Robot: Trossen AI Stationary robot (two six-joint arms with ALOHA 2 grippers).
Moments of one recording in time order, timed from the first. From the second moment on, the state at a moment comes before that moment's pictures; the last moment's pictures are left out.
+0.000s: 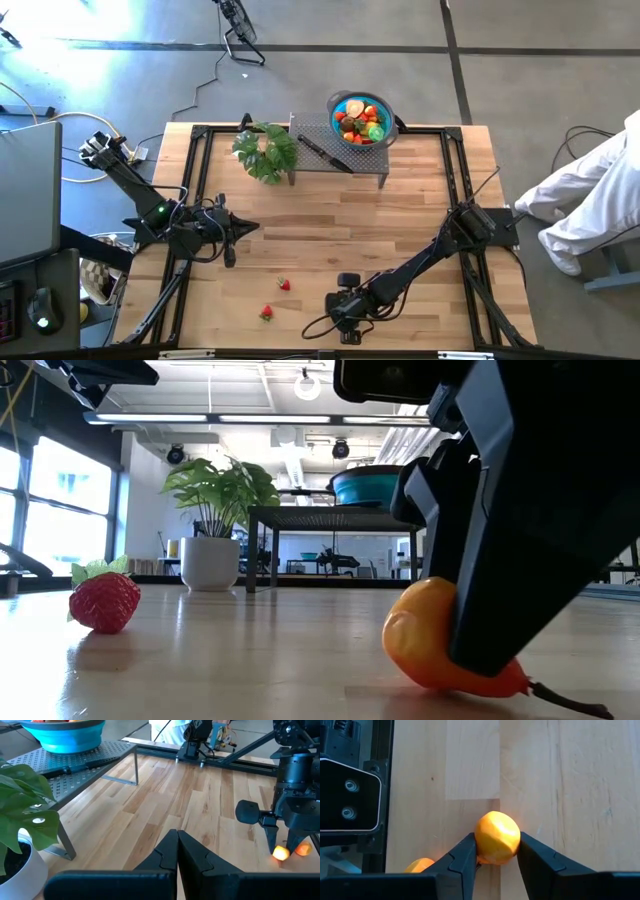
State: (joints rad) left arm -0.73 0.81 0.64 -0.33 -0.93 -0.54; right arm 0.59 2.13 1.44 -0.35 0.08 0.63
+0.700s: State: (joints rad) left arm -0.73 0.81 0.64 -0.33 -0.93 -0.53; right arm 0.55 2.04 1.44 -0.36 0.11 0.63
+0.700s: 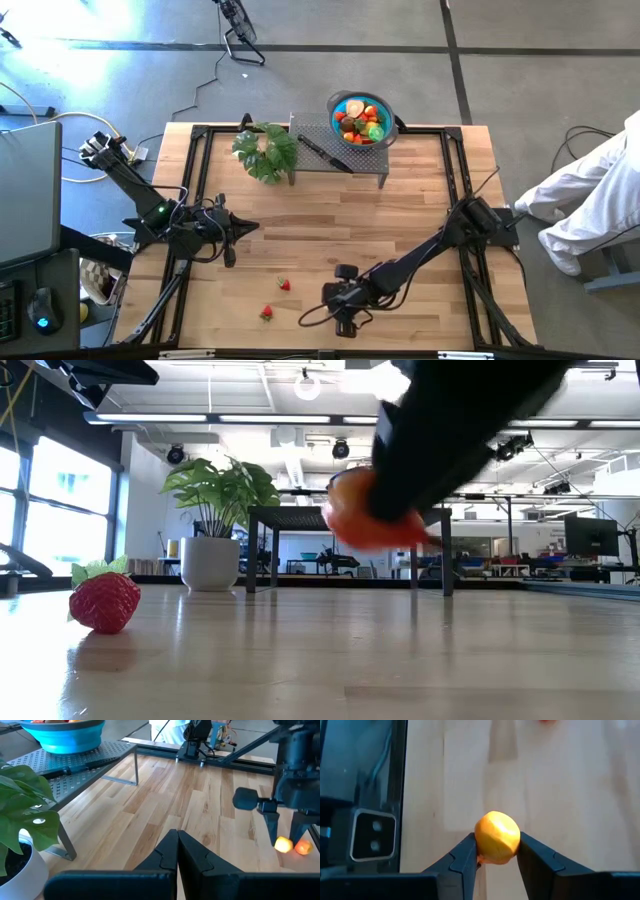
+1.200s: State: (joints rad) left arm -0.73 0.81 0.64 -0.32 -0.90 -0.53; right arm 0.46 1.84 1.45 -0.39 0.19 0.60
